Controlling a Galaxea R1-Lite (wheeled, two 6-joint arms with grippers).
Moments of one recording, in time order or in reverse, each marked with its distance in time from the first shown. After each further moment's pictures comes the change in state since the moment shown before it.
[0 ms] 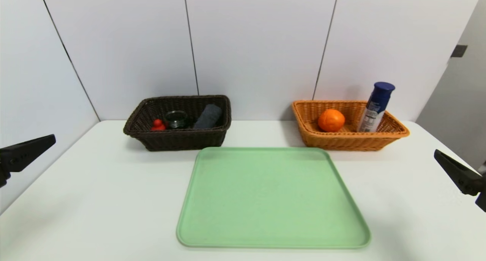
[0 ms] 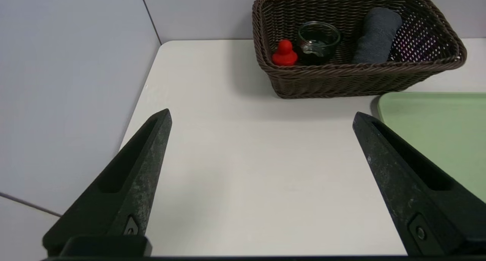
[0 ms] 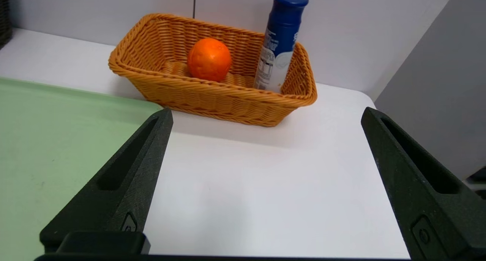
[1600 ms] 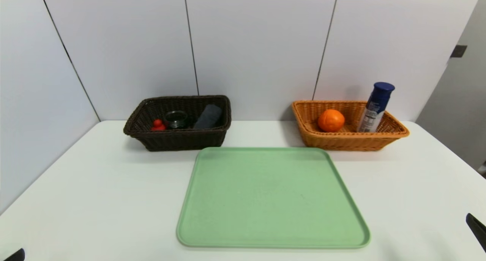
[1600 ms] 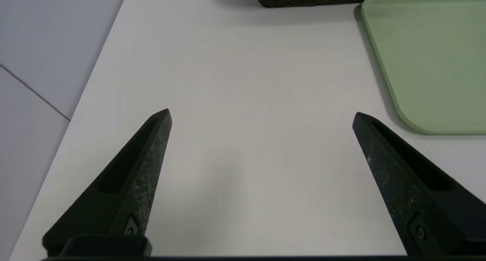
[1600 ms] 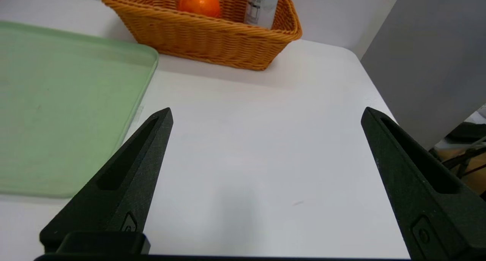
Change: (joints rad) left arm 0.000 -0.477 0.214 0.341 -0.049 -0.015; right arm -0.105 -0.392 0.208 0.213 0.070 -0.009
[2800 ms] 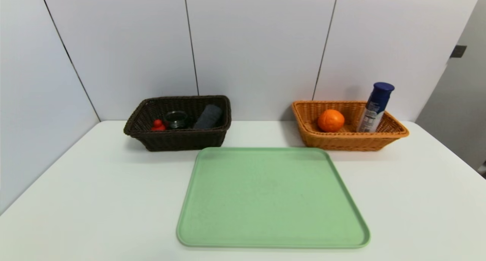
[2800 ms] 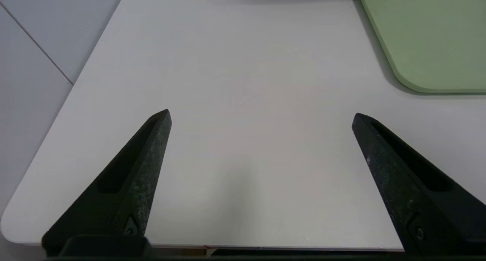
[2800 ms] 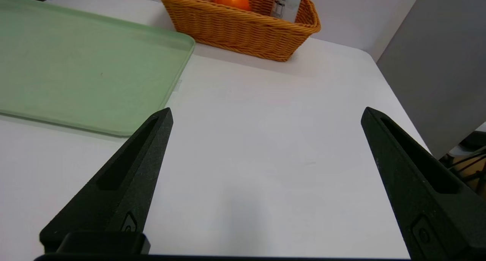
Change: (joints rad) left arm -0.006 -0.291 0.030 0.204 0.010 -0.002; right arm 0.049 -0.450 -0.147 0.564 0.044 -0.005
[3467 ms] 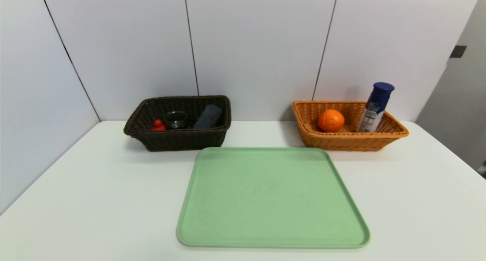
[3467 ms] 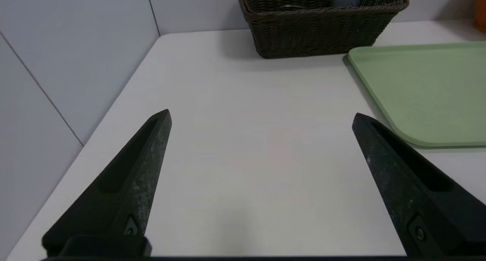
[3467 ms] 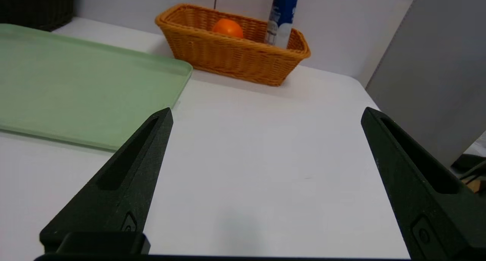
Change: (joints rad) left arm -0.007 -0.098 0.190 -0.344 0.001 0.032; right arm -0.005 -0.135 0.082 -0.089 0.012 0.004
